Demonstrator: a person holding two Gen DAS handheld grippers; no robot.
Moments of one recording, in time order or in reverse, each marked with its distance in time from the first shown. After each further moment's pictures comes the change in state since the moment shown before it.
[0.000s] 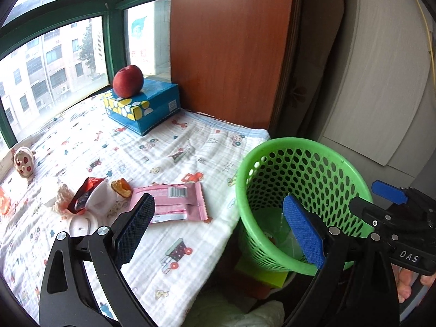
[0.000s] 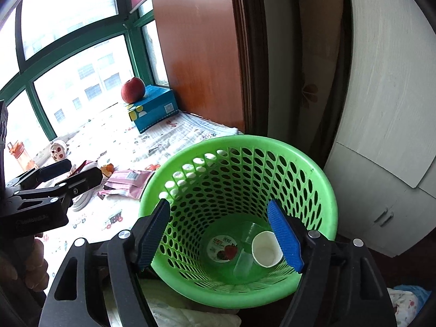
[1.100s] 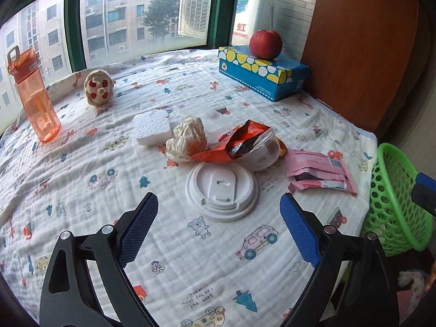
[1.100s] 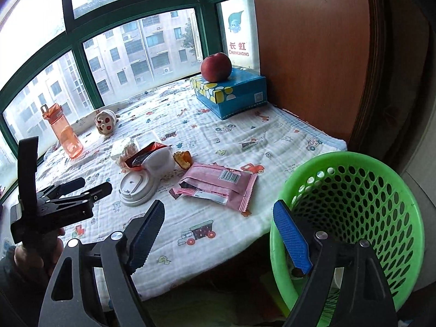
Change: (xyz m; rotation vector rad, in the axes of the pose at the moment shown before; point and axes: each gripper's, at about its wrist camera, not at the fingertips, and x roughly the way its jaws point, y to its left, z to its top) left arm 0.002 0.197 -0.070 -0.280 0.074 0.222; right arm 0.059 0.146 0.012 -0.171 0.065 0.211
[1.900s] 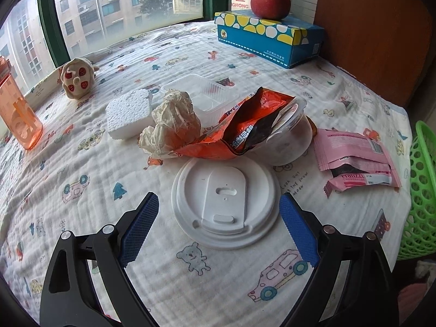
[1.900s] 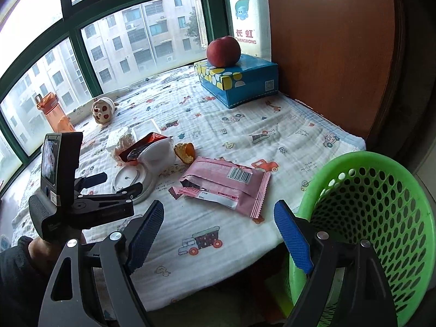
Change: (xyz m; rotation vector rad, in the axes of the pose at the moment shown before) left arm 0.077 -0.015 0.006 0.079 0.118 0.082; right arm 0.039 0.007 0.008 -0.022 0.062 0.013
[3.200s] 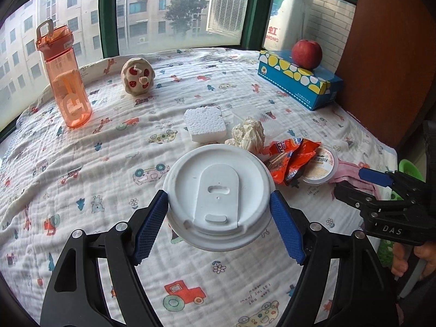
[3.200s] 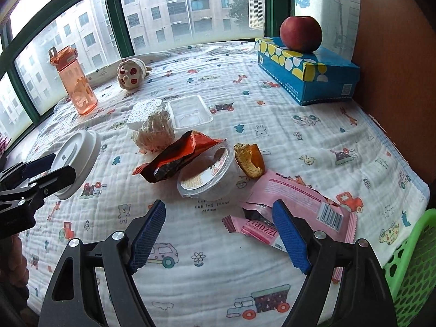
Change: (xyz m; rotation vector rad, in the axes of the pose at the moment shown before) left arm -0.081 0.087 -0.021 -0.175 -0.114 -0.012; right arm 0.100 0.075 0.026 -0.212 0.114 0.110
